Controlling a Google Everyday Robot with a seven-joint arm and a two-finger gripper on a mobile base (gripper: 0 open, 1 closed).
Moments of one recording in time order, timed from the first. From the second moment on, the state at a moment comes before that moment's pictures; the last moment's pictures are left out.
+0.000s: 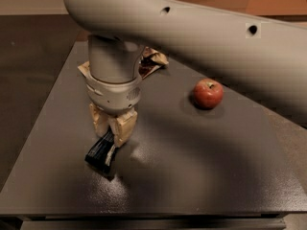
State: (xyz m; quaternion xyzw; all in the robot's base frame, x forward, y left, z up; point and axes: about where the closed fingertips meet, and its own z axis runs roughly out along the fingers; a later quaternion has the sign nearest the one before) arm 0.404 0.081 0.863 -0.95 0.31 0.08 0.05
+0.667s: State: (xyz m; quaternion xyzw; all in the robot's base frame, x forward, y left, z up) arm 0.462 0.080 0.908 -0.94 0.33 0.05 0.09
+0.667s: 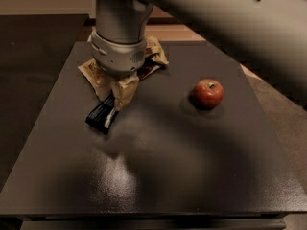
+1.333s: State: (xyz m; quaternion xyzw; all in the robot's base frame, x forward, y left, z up) arm 0.554 0.038 0.933 -0.92 0.38 0.00 0.11
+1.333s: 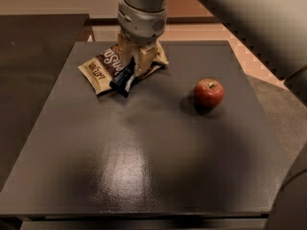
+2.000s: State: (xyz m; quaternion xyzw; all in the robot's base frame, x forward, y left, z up) arm 0.605 -0.020 0.917 -0.89 0.44 -0.03 0.09
